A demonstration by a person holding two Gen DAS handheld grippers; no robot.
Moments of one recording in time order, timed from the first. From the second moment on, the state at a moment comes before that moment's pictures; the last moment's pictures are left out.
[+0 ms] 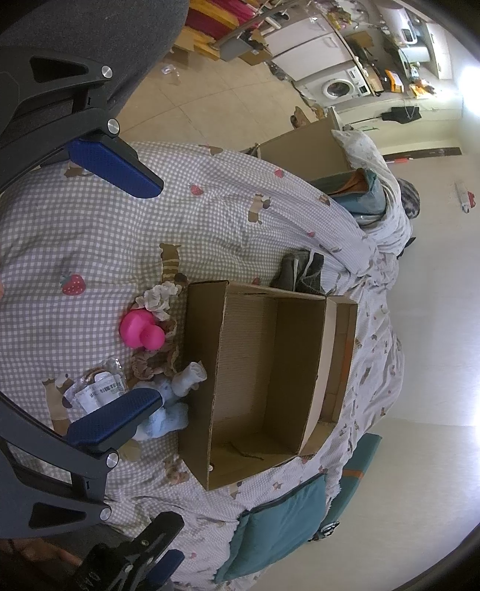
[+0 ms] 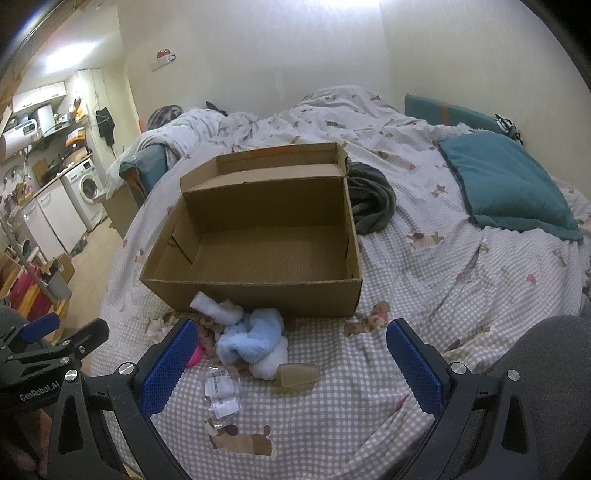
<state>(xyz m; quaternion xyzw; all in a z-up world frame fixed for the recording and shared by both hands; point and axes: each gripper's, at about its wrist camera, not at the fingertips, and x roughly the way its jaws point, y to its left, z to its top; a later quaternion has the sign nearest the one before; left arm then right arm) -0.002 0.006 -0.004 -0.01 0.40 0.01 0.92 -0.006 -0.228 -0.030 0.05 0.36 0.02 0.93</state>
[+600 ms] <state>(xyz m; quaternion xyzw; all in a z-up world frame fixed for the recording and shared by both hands) 0.047 0.006 0.029 0.05 0.41 0.02 0.91 0.024 -0.251 -0.001 0.10 0.38 0.04 0.92</state>
